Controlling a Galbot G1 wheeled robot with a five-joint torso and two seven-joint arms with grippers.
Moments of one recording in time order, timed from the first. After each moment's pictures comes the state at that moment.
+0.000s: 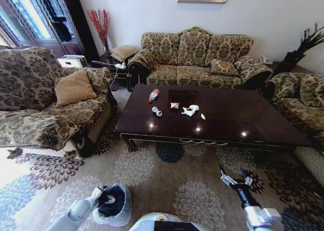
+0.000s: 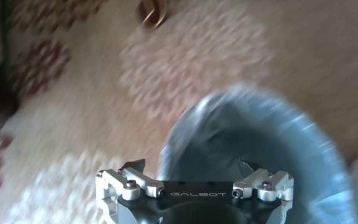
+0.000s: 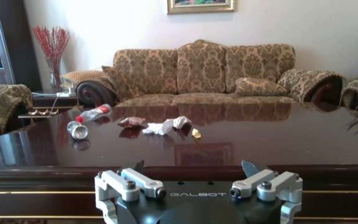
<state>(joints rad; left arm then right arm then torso) 1.40 -0.91 -0.36 -1.20 -0.22 0.25 0.22 -1.87 1.31 0.84 1.98 0.46 0.24 -0.20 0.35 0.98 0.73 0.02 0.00</state>
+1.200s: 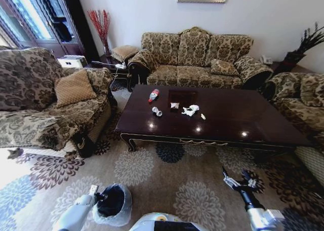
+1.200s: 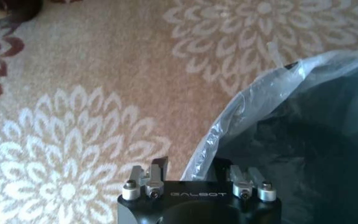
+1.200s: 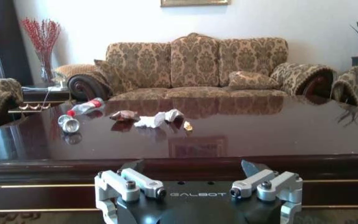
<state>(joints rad) 1.00 -1.09 -0.37 -0.52 -0.22 0.18 0.26 -1.88 1.29 0.85 1.96 0.48 0.24 -0.19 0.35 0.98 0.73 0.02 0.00</state>
